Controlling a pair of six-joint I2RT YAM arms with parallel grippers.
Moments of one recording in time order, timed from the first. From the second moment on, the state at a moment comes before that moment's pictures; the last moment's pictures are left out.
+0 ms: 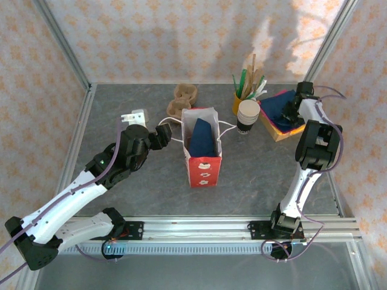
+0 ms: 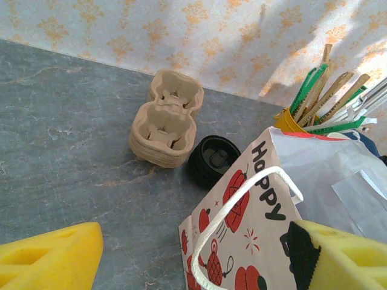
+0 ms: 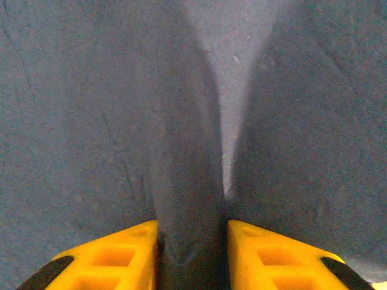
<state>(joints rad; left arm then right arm) -0.68 0.96 1.00 -0.50 -0.45 -0.62 -0.25 2.08 1.65 -0.69 -0.02 0.38</state>
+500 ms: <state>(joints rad) -0.68 0.94 1.00 -0.50 -0.44 -0.62 -0.25 2.00 1.65 -0.69 -0.05 0.40</state>
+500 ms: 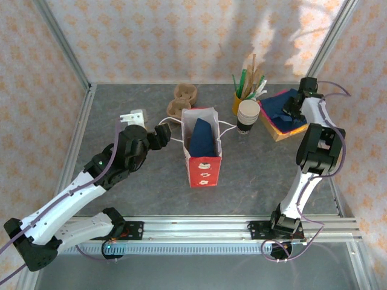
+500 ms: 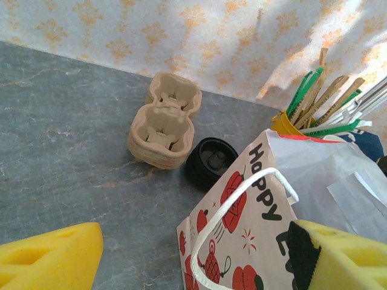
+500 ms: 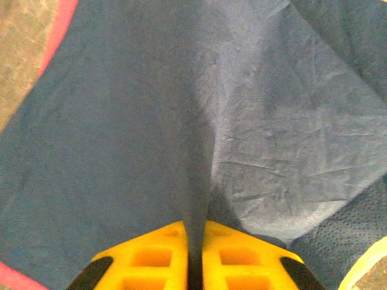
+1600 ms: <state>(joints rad) -0.68 0.93 1.00 -0.50 -0.44 -0.62 -0.21 1.35 1.70 -0.68 -0.69 0.54</state>
